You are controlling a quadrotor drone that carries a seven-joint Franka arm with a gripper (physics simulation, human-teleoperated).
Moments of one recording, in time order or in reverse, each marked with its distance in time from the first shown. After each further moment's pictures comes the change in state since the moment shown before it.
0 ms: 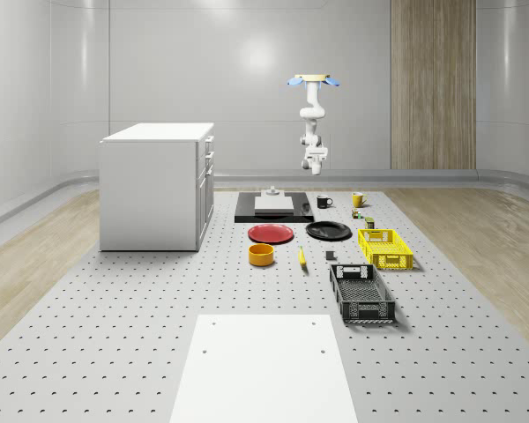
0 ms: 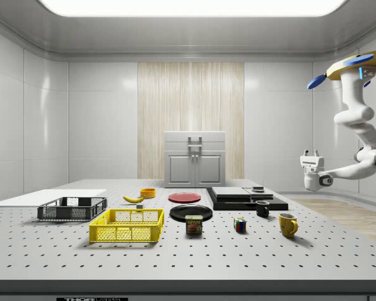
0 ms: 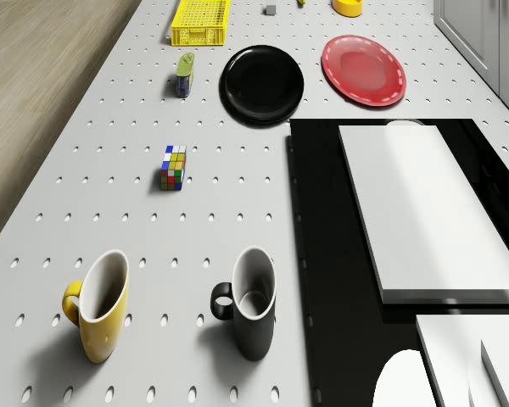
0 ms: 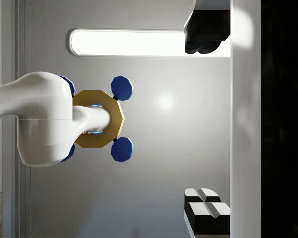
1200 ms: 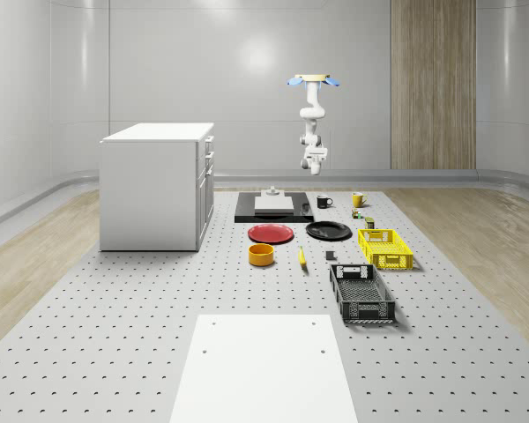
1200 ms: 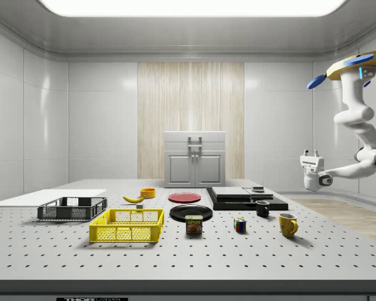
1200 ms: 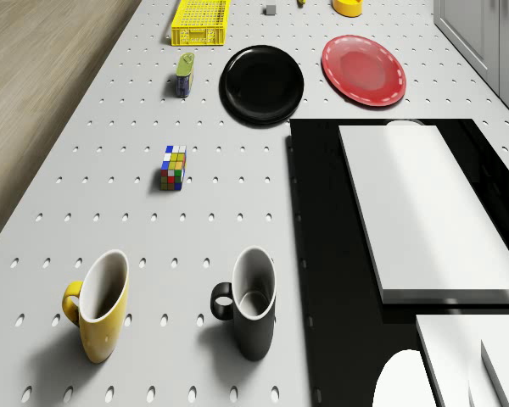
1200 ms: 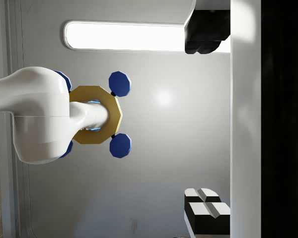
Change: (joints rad) arm -0.008 -0.012 0.024 -0.012 -0.032 0.018 0.004
